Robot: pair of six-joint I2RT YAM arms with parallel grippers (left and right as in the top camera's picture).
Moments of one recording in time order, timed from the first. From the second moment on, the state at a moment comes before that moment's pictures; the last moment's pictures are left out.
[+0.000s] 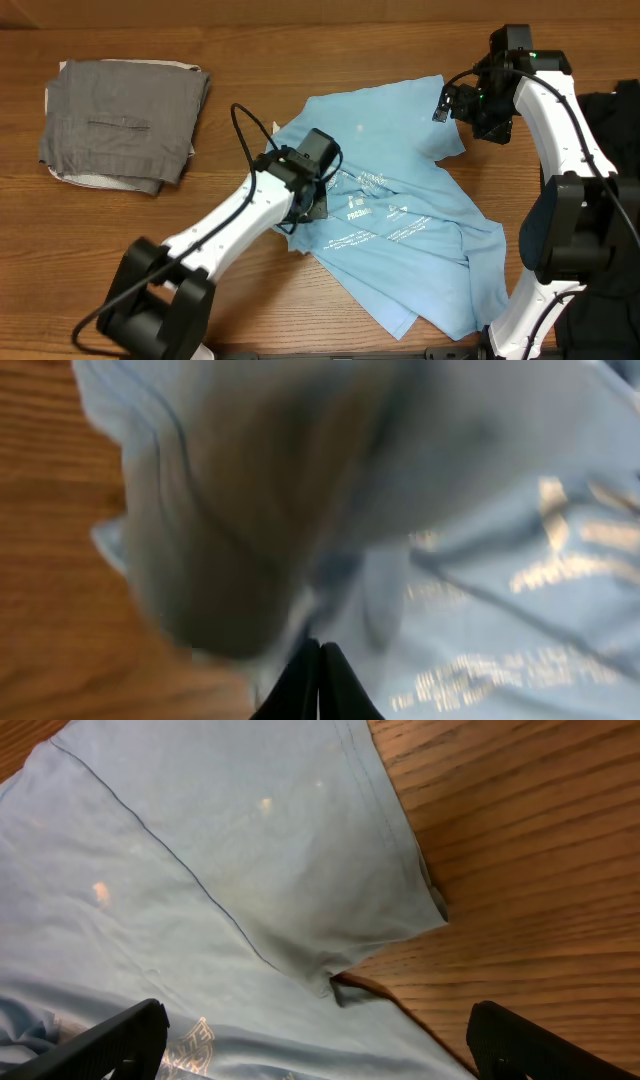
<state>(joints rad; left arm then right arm) -0.58 1.74 1.18 -0.85 -0.04 -0.65 -0.03 2.04 1.76 -1.11 -0.20 0.28</state>
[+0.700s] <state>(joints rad) -0.41 1.95 1.19 -0.41 -0.02 -0.57 -0.03 2.04 1.76 -1.11 -0.20 0.28</state>
